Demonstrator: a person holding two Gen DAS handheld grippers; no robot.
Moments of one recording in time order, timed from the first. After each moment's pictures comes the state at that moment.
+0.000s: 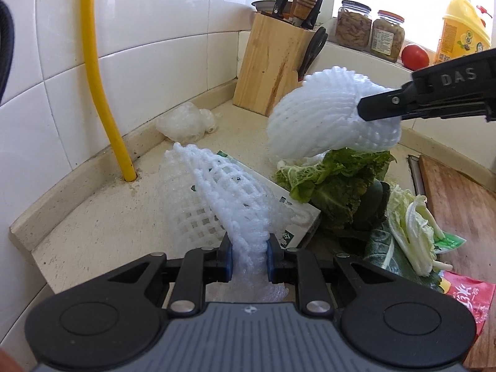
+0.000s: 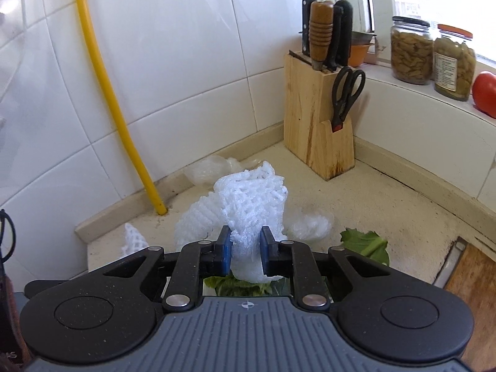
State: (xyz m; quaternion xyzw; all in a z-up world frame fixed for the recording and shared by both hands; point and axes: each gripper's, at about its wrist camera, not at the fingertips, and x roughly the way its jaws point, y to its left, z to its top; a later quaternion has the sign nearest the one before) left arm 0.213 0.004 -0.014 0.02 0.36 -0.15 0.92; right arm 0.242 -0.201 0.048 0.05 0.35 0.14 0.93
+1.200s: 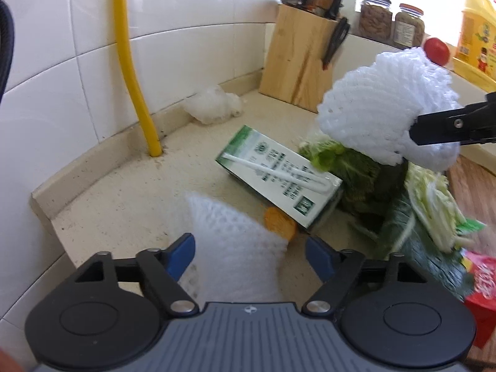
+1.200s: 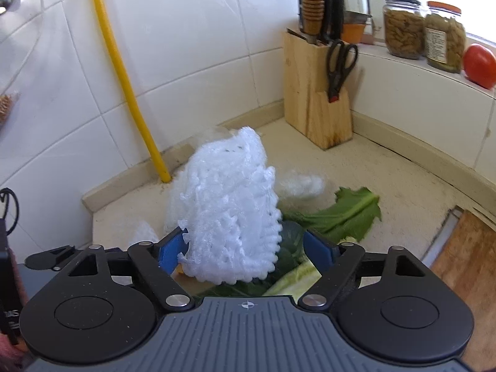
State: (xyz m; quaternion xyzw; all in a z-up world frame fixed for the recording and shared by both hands) left arm 0.191 0.007 -0.033 0.02 0.36 -0.09 0.93; right arm 0.208 -0.216 0.027 0.05 0.36 0.16 0.92
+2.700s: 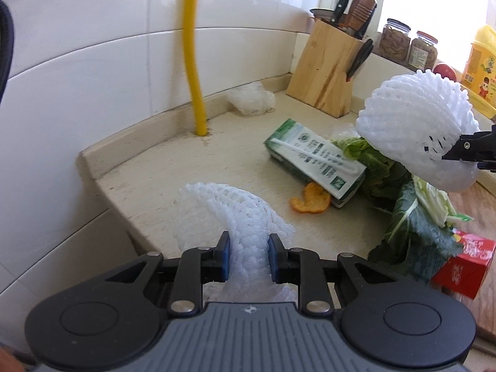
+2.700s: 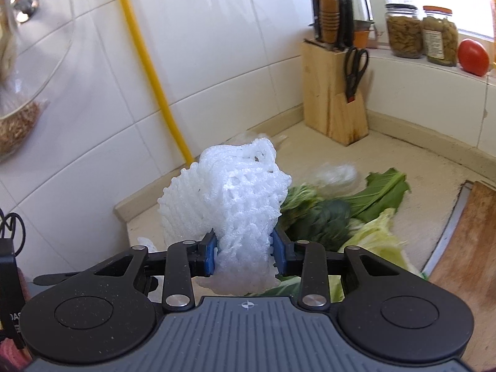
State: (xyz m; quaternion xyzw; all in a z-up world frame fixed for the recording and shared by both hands) left arm 0.141 0.078 -0.023 -0.03 0.36 -0.08 0.93; right arm 0.154 -0.164 0.032 0.08 0.34 0.15 0.93
